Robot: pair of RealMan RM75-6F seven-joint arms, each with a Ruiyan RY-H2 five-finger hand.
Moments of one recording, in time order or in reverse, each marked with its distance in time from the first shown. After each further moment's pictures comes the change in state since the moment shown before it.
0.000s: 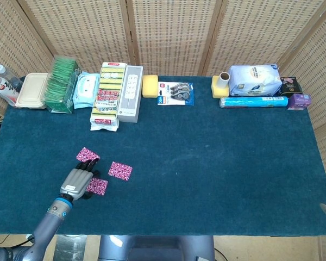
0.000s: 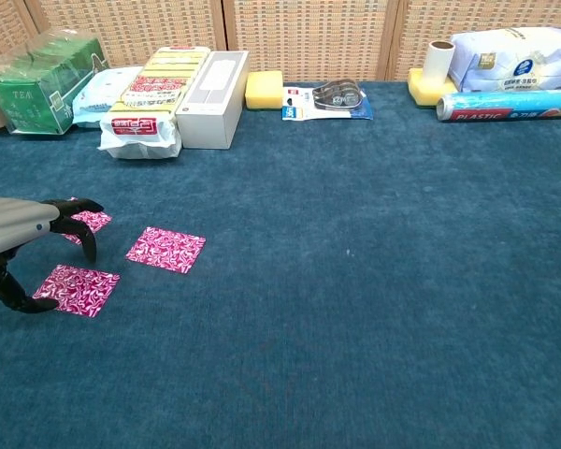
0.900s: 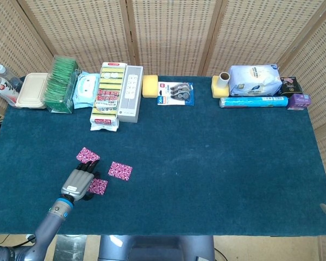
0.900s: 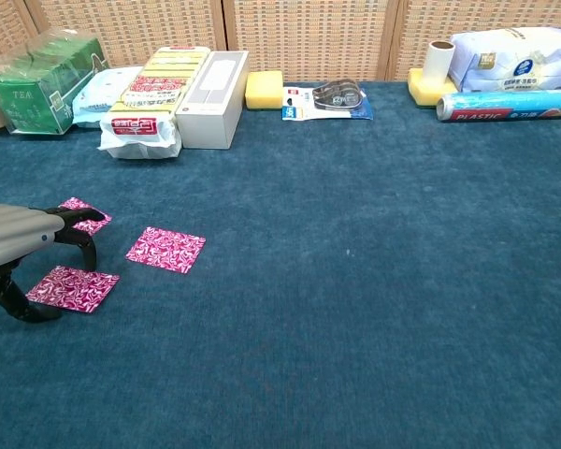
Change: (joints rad) left arm -0.012 -0.023 0.013 0.020 -0.030 -0.004 0.069; right arm -0.002 -0.002 0.000 0.003 -0.002 0.004 0.009
